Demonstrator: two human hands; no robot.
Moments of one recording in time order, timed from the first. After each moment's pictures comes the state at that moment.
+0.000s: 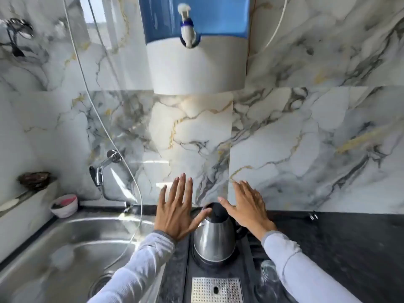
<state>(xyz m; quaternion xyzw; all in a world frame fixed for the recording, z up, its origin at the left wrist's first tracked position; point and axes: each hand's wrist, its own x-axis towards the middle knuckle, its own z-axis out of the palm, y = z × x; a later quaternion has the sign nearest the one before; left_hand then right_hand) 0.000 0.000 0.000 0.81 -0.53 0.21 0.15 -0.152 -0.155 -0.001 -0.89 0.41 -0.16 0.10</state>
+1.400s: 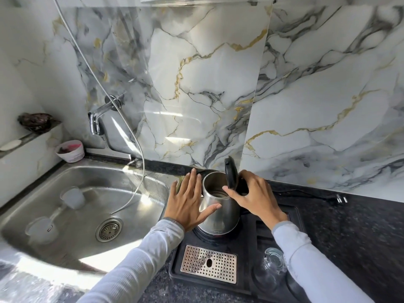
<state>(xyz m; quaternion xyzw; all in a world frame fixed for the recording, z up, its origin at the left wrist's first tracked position) 0.002 -0.060 -0.118 0.87 -0.49 0.09 0.02 -0.139 -0.239 -0.109 -0.91 0.24 -0.29 0.19</state>
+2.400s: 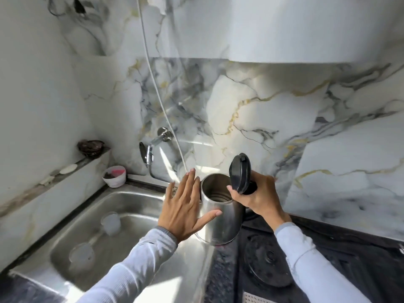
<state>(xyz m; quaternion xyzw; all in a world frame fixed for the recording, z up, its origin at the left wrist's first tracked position) 0.127 0.054 -0.028 0.85 -0.48 0.18 0.09 0.018 -0.165 -0.034 -0.86 0.18 -0.40 0.25</state>
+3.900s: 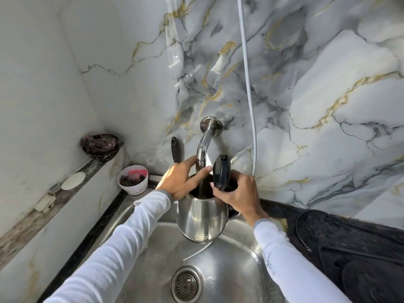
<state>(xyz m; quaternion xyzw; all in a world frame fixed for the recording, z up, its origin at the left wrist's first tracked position) 0.467 0.070 -0.062 0.79 -0.49 -0.07 0.36 0.318 -0.074 -0.113 -0.86 0.25 -0.33 0.29</state>
